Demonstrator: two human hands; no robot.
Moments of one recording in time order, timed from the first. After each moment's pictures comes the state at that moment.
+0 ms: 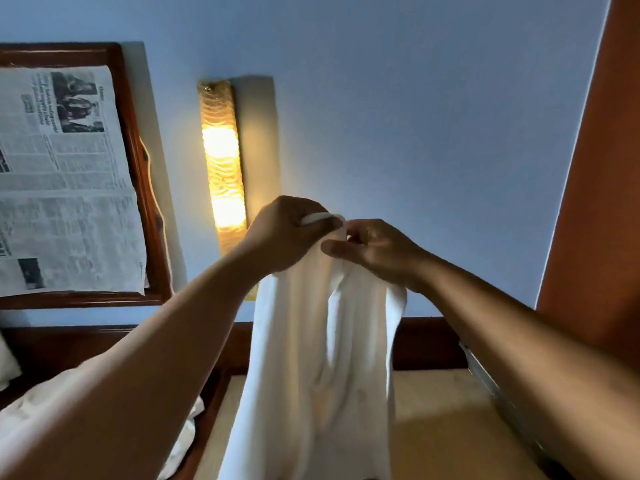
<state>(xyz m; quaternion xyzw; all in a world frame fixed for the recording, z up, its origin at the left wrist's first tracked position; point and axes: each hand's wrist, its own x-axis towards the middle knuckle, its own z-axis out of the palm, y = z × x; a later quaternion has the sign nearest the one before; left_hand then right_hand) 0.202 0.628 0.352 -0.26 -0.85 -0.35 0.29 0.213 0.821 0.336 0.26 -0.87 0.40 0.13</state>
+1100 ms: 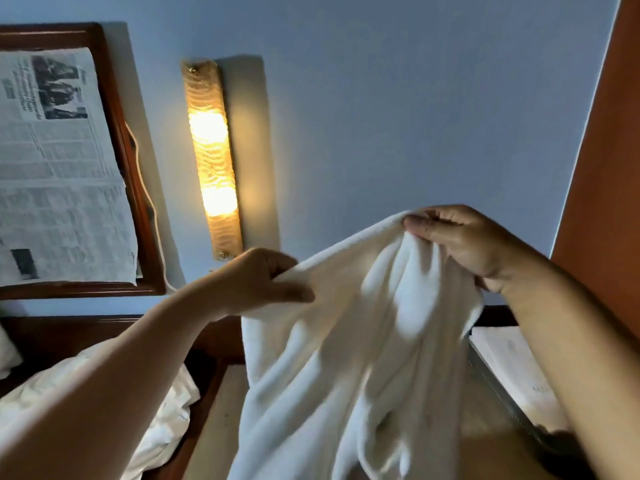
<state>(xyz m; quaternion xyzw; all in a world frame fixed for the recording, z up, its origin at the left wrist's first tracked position) 0.203 0.612 0.297 -0.24 -0.90 -0.36 0.03 0.232 0.921 0.330 0.19 -0.76 0.61 0.09</state>
